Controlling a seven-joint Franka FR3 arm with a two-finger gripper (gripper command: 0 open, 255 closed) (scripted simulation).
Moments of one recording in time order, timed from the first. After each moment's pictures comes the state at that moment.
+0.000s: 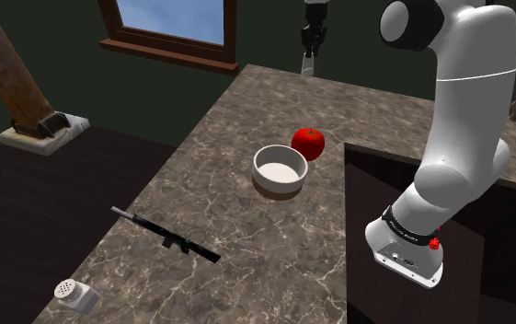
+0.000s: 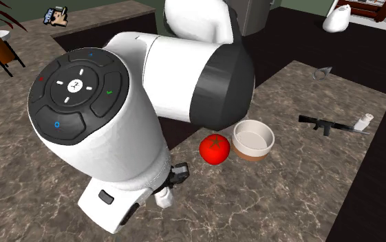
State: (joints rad) arm -0.28 0.52 -0.29 -1.13 0.10 1.41 -0.47
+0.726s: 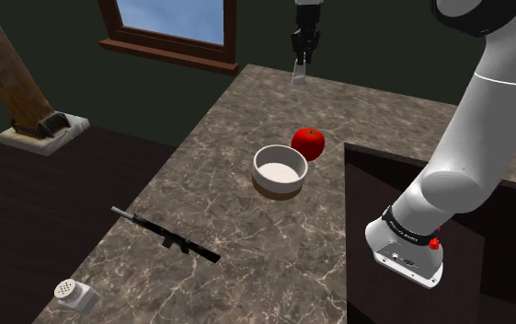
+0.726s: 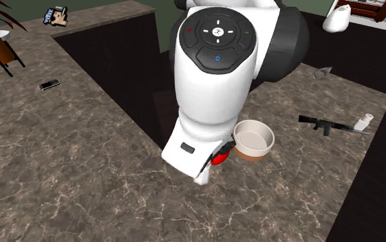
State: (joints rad) arm -0.12 0.22 -0.25 -1.55 0.05 1.53 -0.29
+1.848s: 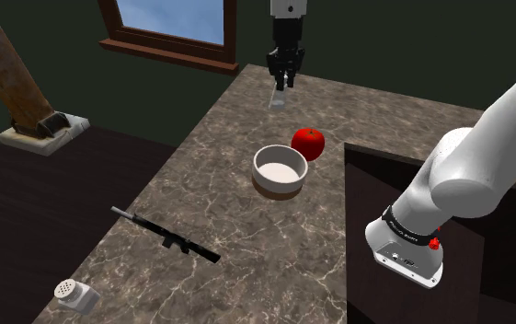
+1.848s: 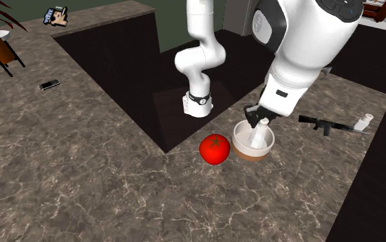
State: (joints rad) arm 0.09 -0.12 -0.07 -1.96 0.07 1.63 0.08
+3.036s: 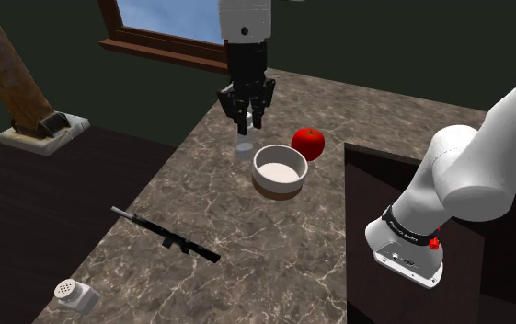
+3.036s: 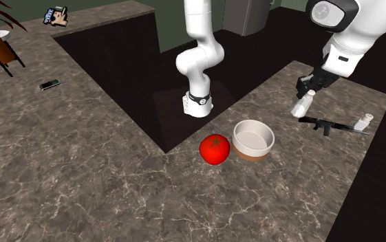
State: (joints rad) arm 0.28 -0.16 0.18 -2.01 0.19 1.69 0.50
